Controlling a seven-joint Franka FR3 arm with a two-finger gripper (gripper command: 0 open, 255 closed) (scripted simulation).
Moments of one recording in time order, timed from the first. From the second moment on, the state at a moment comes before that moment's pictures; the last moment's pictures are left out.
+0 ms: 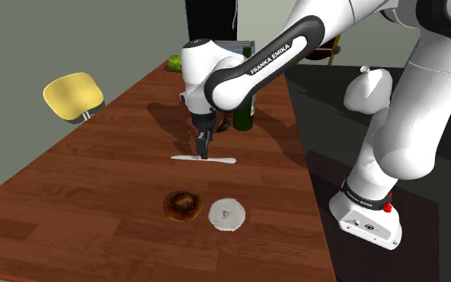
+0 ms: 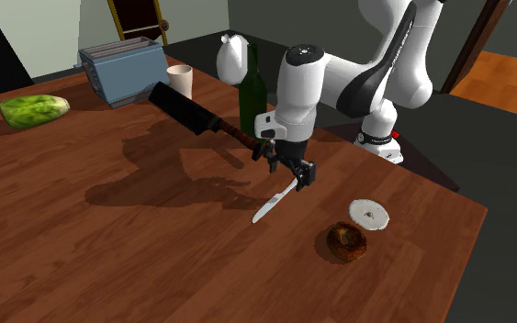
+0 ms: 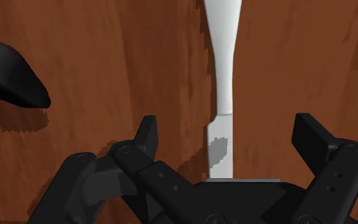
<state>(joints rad) 0.26 0.02 0.26 -2.20 -0.06 2.22 -0.01</state>
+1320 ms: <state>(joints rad) 0.27 0.08 0.26 -2.23 -0.08 2.30 0.01</state>
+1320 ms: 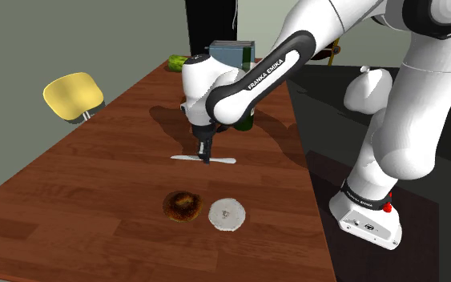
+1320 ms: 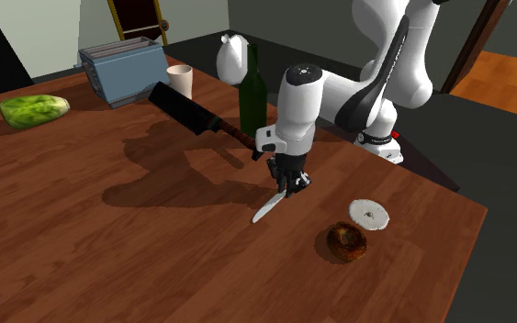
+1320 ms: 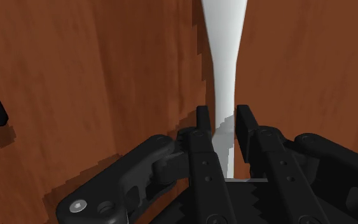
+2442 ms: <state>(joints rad) 0.27 -0.01 0.26 -2.16 -0.05 2.15 -0.02</state>
